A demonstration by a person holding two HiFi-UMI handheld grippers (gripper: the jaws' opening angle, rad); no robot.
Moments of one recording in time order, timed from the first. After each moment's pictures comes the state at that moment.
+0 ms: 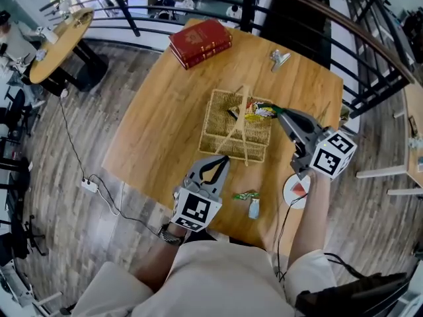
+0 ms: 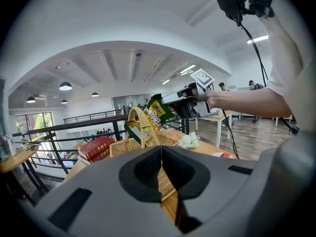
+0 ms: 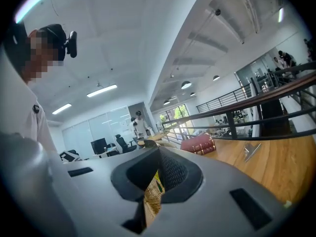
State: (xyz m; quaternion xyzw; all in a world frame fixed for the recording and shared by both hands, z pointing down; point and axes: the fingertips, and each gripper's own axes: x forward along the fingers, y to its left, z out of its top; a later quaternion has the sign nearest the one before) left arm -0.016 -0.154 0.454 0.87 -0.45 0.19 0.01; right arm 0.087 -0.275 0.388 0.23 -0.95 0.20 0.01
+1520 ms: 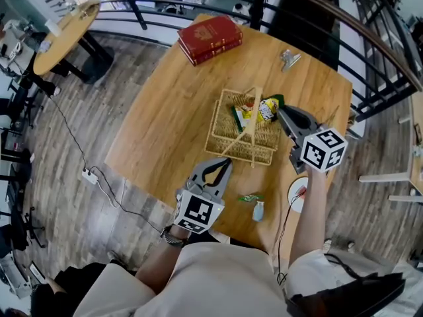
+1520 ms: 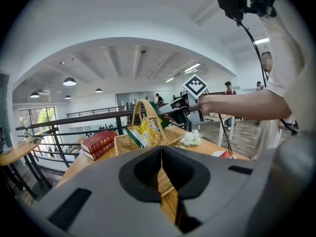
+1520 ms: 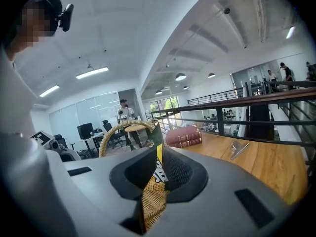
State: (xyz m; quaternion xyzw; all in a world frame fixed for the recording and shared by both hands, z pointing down) left arm -0.031 -0.155 0.469 0.87 -0.46 0.19 0.04; right arm 0.067 -0.313 0.445 0.29 -0.94 0.17 0.10
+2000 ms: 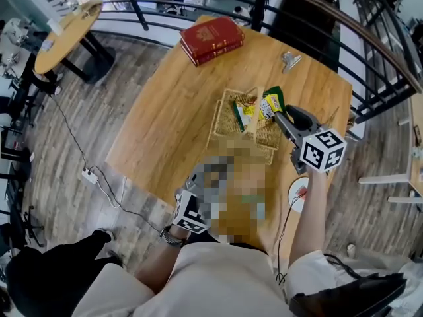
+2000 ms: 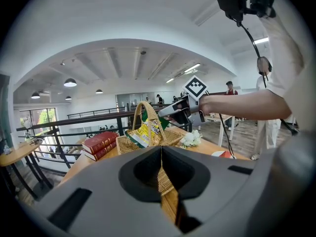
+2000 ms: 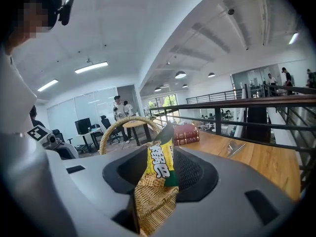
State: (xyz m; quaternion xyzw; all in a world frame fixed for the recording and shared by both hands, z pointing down) left arm -0.034 -0.148 0.463 0.87 -0.46 0.19 0.03; right arm 0.069 -0.307 0.448 0.30 -0.93 0.16 0.12
